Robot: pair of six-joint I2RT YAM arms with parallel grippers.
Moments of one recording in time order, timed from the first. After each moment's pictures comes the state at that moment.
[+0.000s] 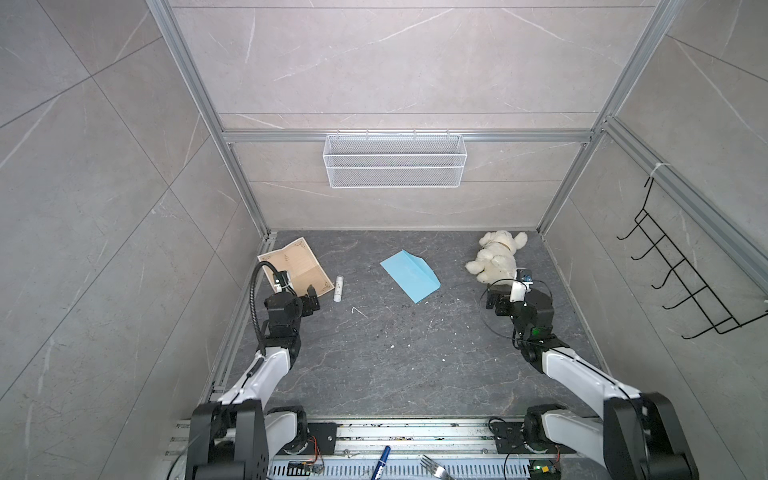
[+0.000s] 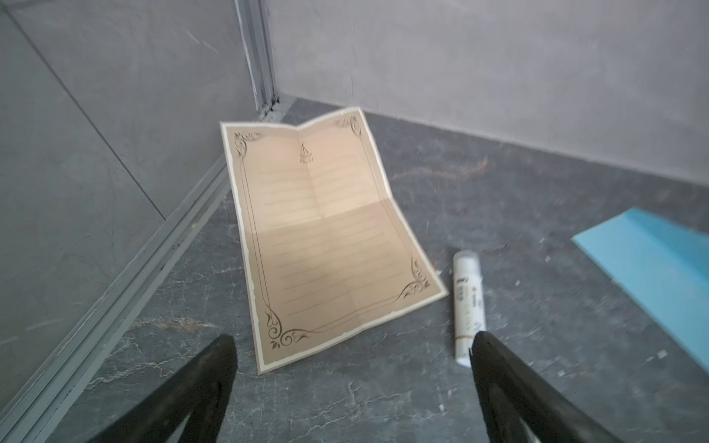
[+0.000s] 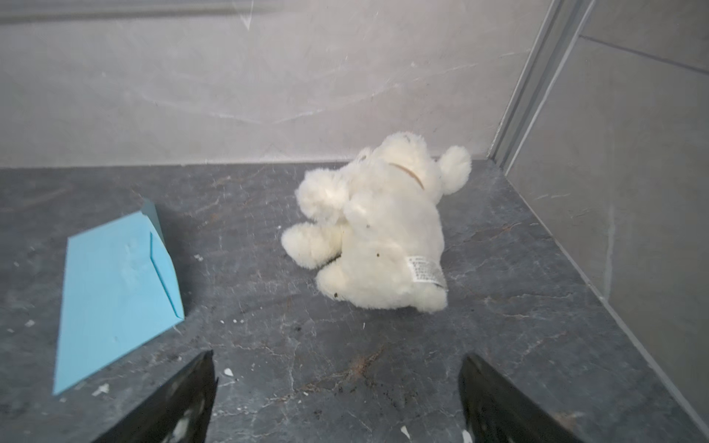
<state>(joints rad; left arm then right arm) 0.02 1.07 0.47 0.25 -0.12 -0.19 0.11 1.08 0.45 0.37 0.10 0.06</state>
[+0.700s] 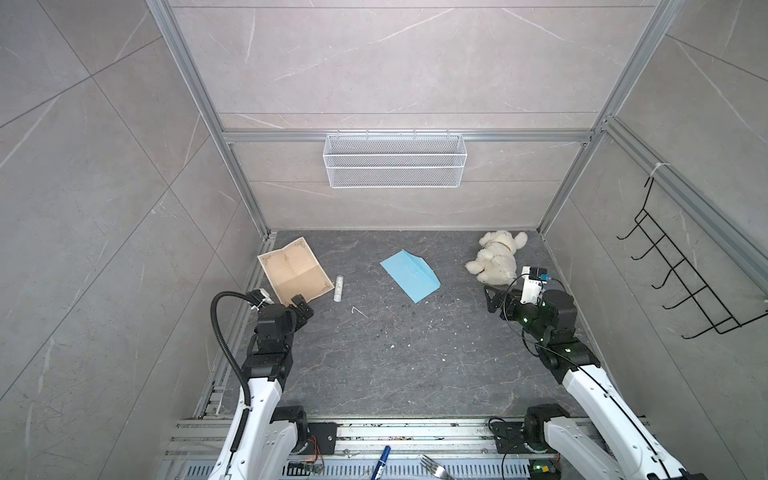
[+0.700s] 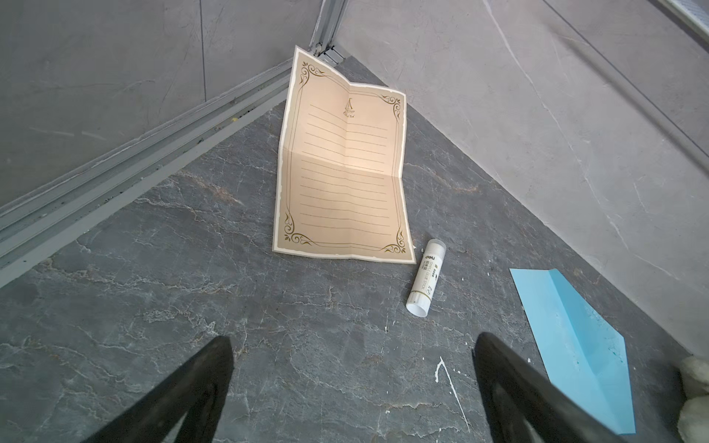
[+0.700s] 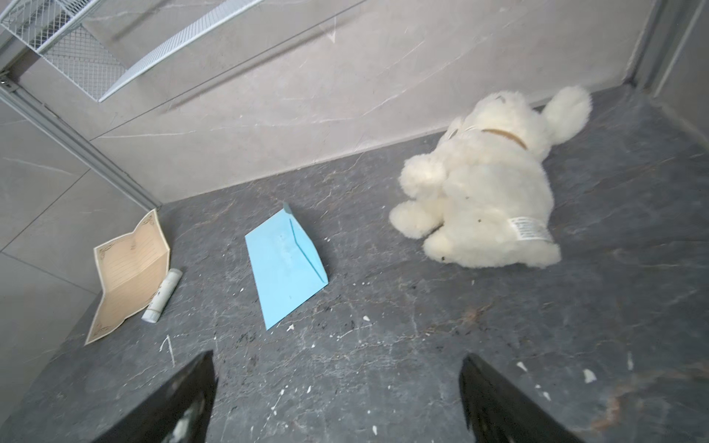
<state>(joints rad) 0.02 0.76 0.51 -0.26 -0.17 -0.60 0.11 0.85 0.57 -0.08 -0.22 0.33</state>
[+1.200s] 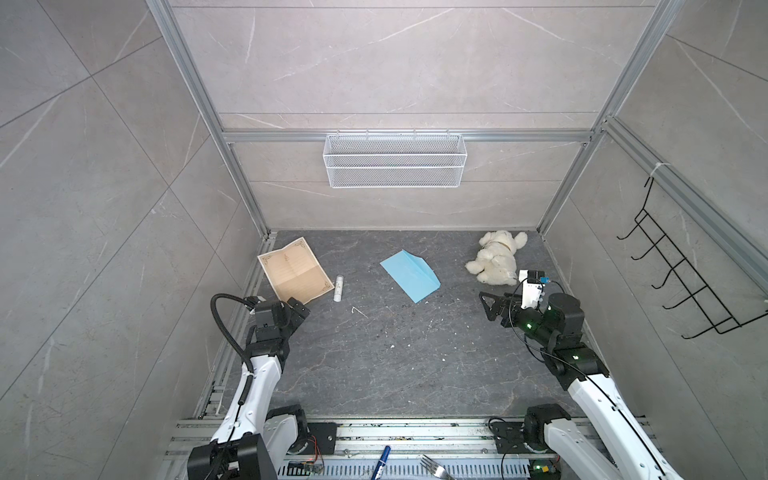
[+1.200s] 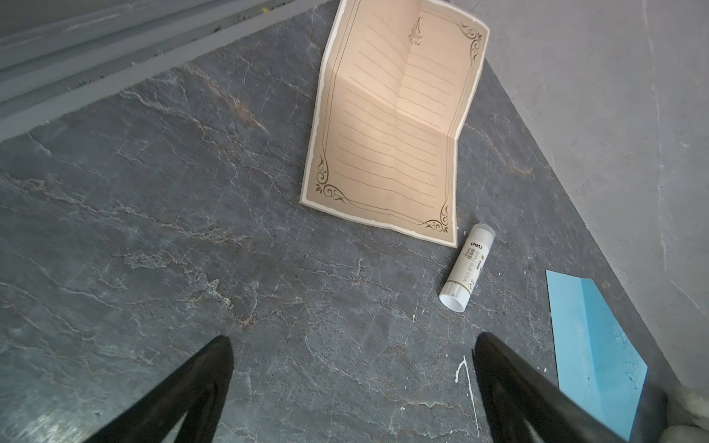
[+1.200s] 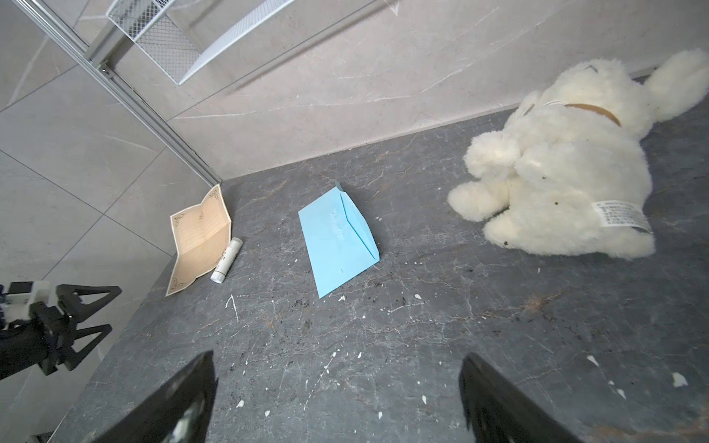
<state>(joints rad) 0.16 1.00 0.51 -0.22 0.01 -0.72 0.11 0.74 0.59 -0.18 -0.37 0.34</state>
